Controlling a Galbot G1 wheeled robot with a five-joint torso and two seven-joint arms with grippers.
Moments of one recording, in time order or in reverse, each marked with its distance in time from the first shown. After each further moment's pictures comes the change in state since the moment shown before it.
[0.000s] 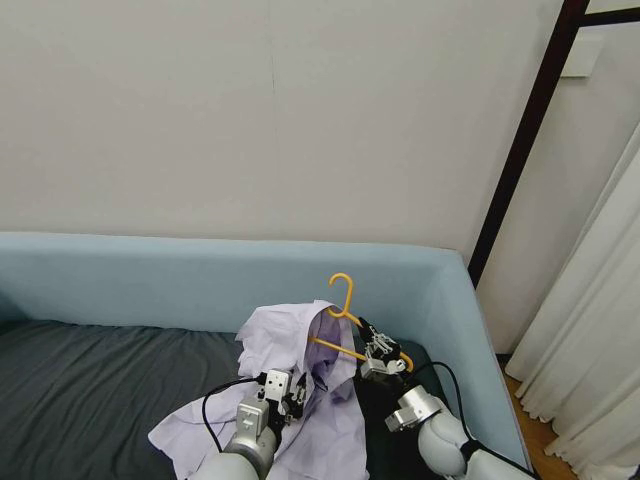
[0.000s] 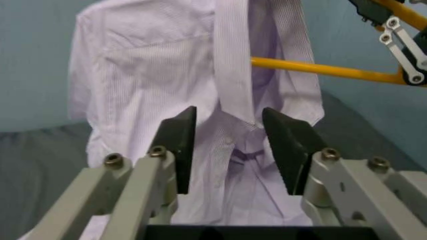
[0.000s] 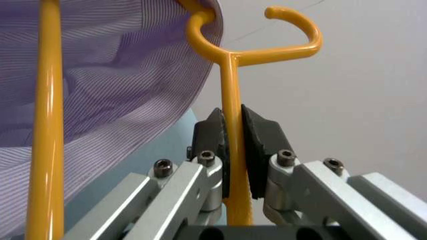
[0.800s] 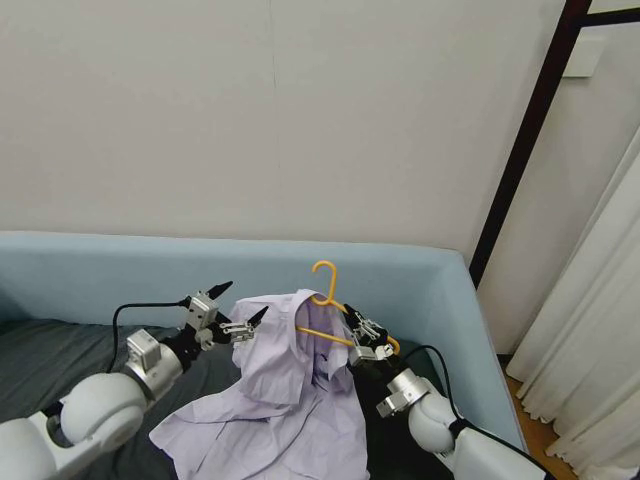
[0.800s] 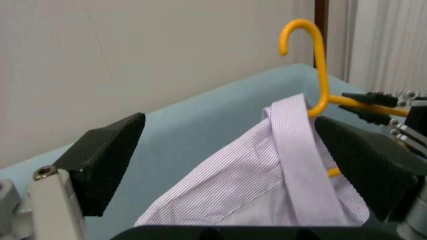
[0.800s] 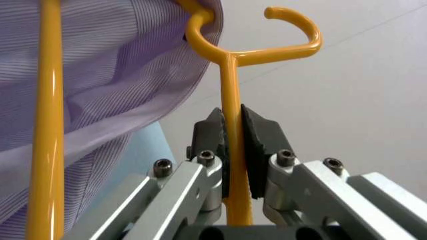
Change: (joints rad) left arm -0.093 0.320 -0.320 0.349 -0.083 -0.462 0.923; right arm 0.097 0.030 -0.048 -0.015 -0.059 0.075 0.005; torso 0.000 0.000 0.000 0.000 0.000
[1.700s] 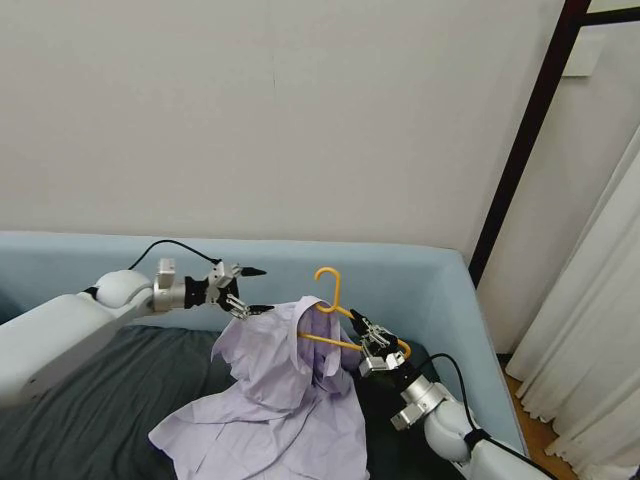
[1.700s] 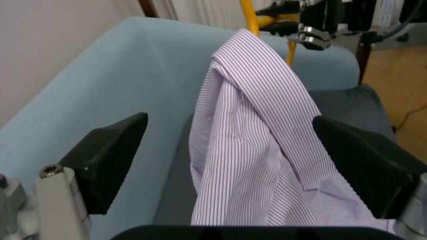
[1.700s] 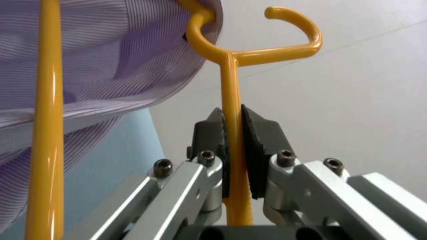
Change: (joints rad) left arm -0.937 -0.326 0.775 0.718 0.009 -0.042 0.906; right arm -0.106 -0.030 0.143 0.028 -0.143 0.072 0.012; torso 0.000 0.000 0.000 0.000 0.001
